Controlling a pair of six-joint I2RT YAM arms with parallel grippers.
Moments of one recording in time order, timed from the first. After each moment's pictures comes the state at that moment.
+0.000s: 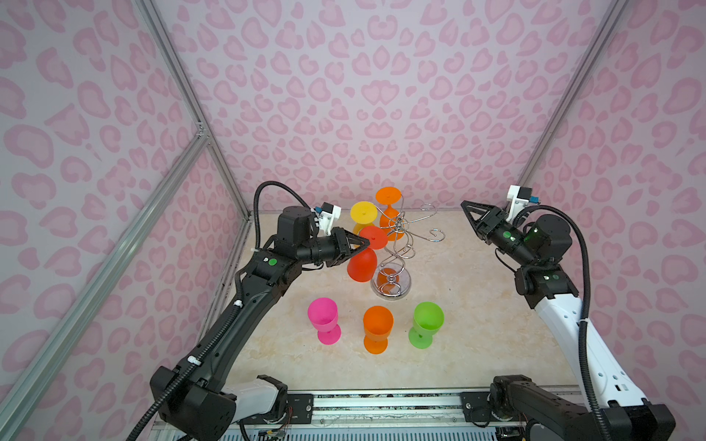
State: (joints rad) left arm -0.41 1.28 1.31 -0.44 0.72 -0.92; right arm 0.05 1.10 1.07 0.10 -0.58 1.01
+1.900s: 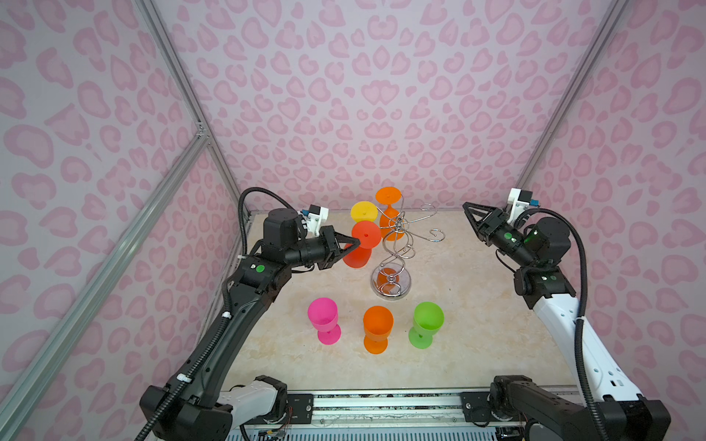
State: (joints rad) left arm -0.35 1.20 1.28 -0.45 0.74 -1.03; right arm 0.02 1.11 1.02 0.16 -0.61 1.07
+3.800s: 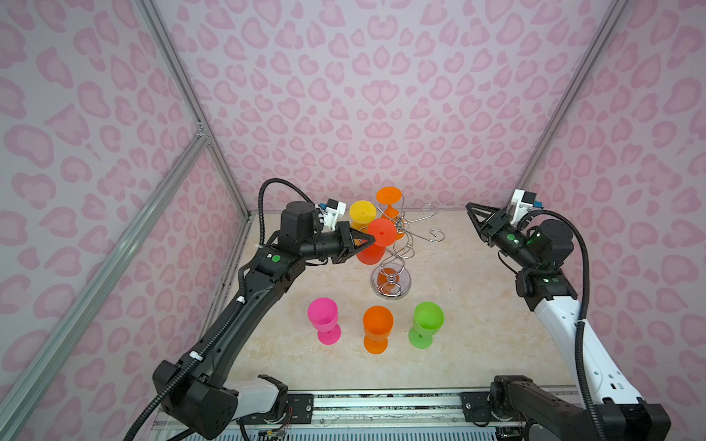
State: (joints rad) left arm -0.45 1.30 1.35 -0.41 0.75 -1.02; right arm 0.00 1.10 1.00 0.18 -0.61 1.08
